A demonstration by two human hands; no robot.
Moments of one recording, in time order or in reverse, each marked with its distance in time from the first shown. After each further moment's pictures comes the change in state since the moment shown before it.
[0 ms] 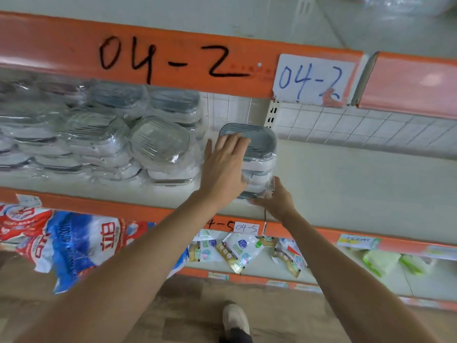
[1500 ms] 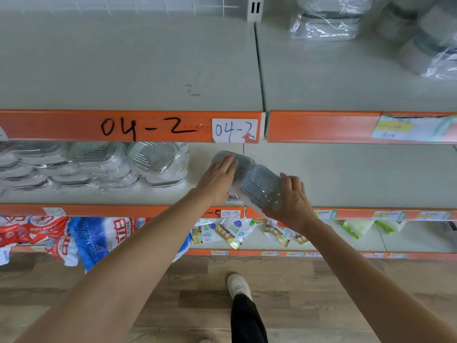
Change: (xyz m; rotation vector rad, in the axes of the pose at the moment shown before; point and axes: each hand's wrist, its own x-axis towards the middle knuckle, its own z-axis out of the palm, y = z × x) left_hand 0.003 0.026 -0.007 0.141 -0.548 0.140; right_hand -0.114 -0.044 -0.110 -0.469 0.030 -0.203
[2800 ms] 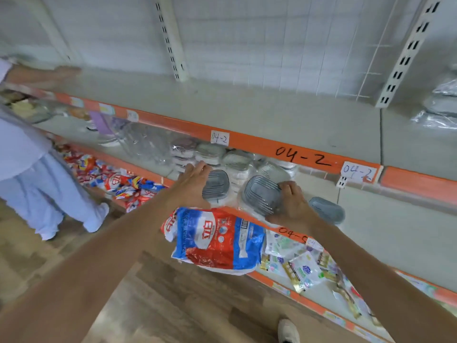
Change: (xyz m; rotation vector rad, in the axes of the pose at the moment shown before) left_hand -0.320 -0.133 -0.131 -0.028 0.107 -0.529; right_hand -0.042 -0.232 -0.001 0.041 -0.163 -0.557
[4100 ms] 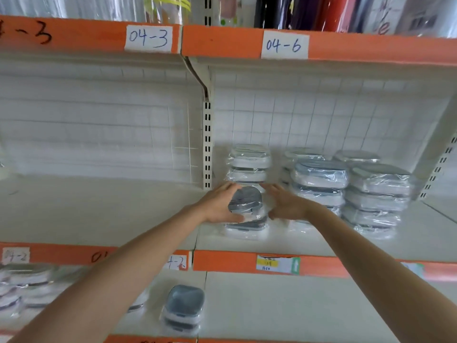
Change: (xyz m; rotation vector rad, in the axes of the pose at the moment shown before) left_hand 0.189 0.401 -0.127 -0.269 0.167 0.650; right_hand -0.064 0.193 -0.350 -0.170 0.027 0.317
